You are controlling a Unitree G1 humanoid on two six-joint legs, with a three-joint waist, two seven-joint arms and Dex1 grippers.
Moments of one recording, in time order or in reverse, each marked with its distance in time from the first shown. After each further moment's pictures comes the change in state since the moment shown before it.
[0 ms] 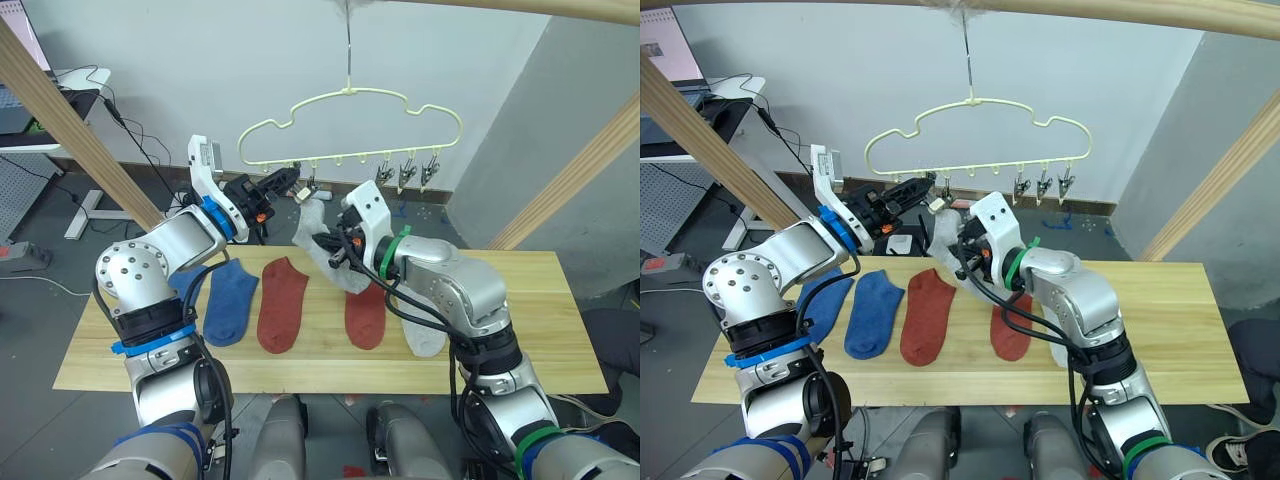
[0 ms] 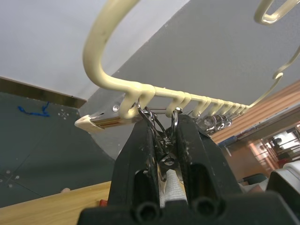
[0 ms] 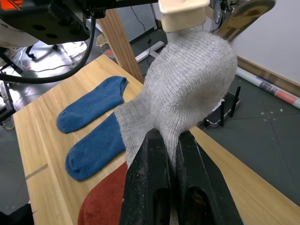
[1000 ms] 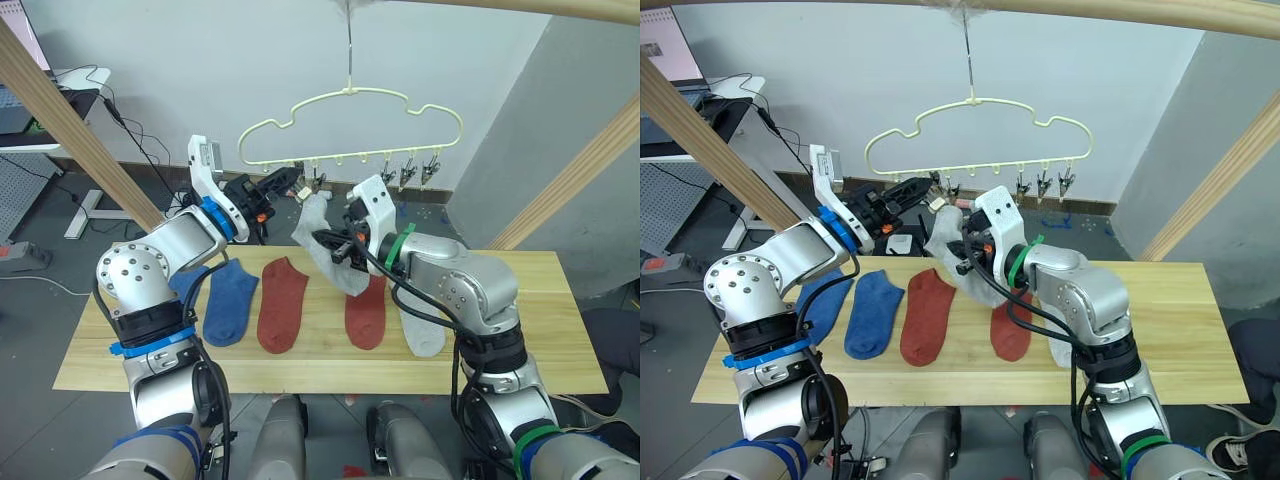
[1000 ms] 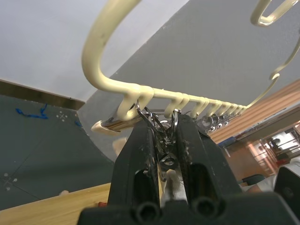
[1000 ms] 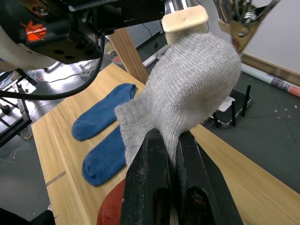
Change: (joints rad) left arm 0.013 0.014 -0.025 0.000 -0.025 -0.034 0.002; right arm -0.018 0.012 -0.057 -0.032 0.088 0.079 -0.039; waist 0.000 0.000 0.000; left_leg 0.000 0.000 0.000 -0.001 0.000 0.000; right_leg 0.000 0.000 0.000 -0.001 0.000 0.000
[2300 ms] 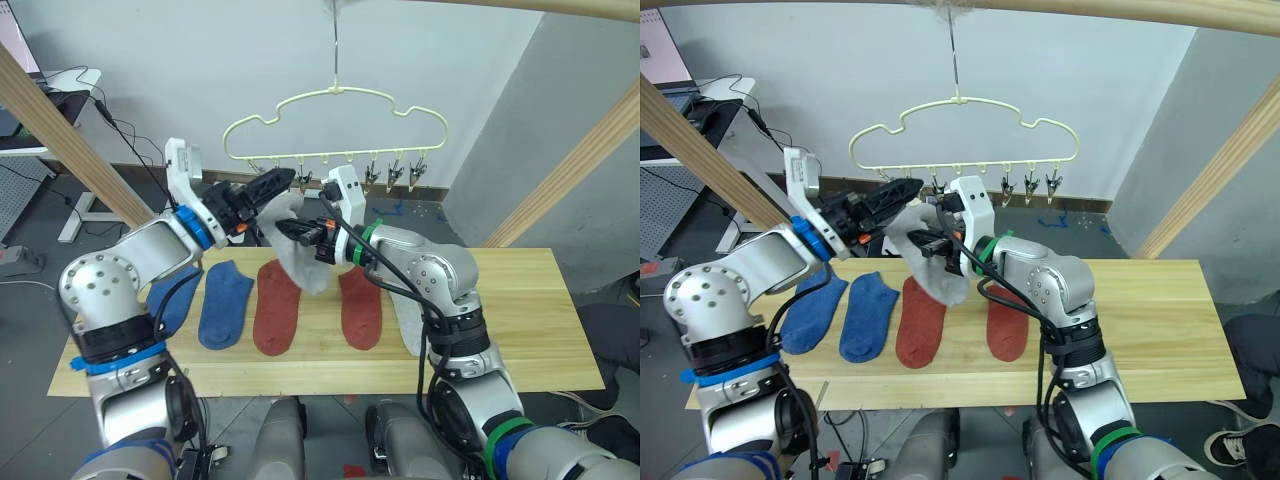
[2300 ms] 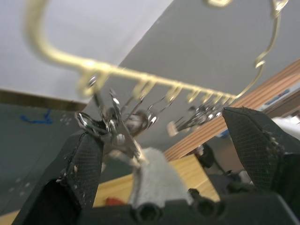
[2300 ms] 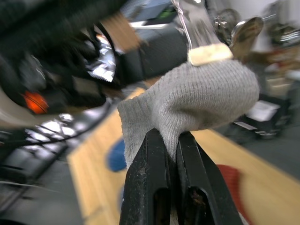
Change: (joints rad) left arm 0.114 0.167 -0.035 -0.097 -0.107 0.018 -0.034; right arm -0.079 0.219 -0.104 0.203 0.133 -0.025 -0.037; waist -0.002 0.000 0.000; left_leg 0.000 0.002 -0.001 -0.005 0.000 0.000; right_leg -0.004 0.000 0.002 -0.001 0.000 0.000
